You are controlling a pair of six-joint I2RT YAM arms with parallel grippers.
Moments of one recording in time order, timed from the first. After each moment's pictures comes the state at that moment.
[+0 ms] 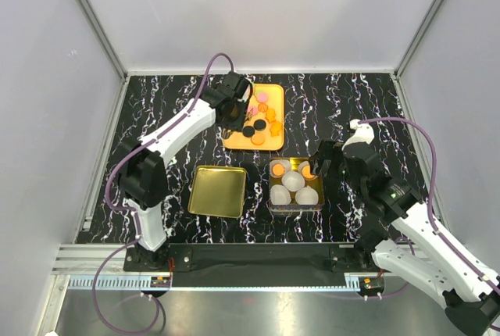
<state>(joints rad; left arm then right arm) -0.57 1.87 1.68 -0.84 -0.16 -0.25 0.63 0.75 0.81 -0.59 0.32 0.57</state>
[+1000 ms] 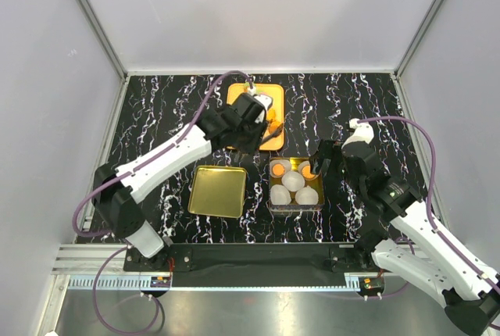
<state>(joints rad) -0.81 1.61 1.54 -0.84 -0.12 -0.30 0.63 0.77 0.81 -0.60 0.34 0.57</state>
